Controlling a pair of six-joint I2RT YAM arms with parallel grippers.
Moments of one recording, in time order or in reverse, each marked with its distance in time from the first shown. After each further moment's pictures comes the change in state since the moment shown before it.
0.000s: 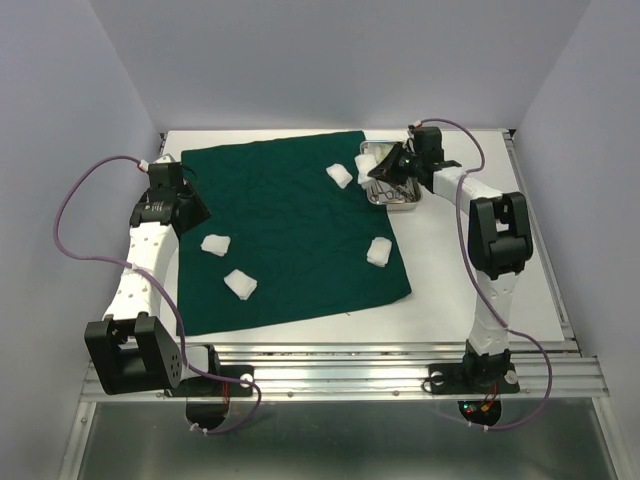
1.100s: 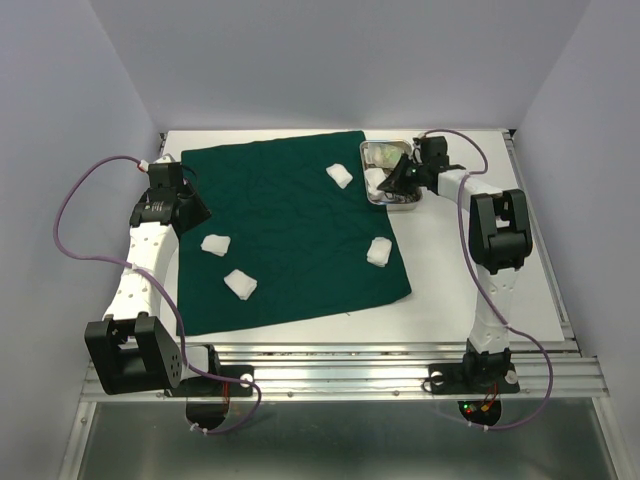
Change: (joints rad) left arm 0.000 0.000 0.000 0.000 0.000 0.000; right arm -0.065 0.091 -0.002 -0.075 -0.039 -0.106
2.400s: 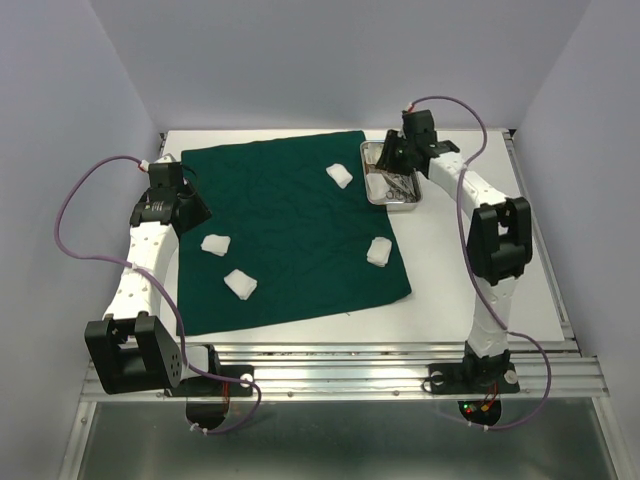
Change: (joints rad) left arm 0.000 0.002 0.000 0.001 0.013 -0.001; right arm 0.080 -0.106 0.159 -0.253 0.333 -0.154
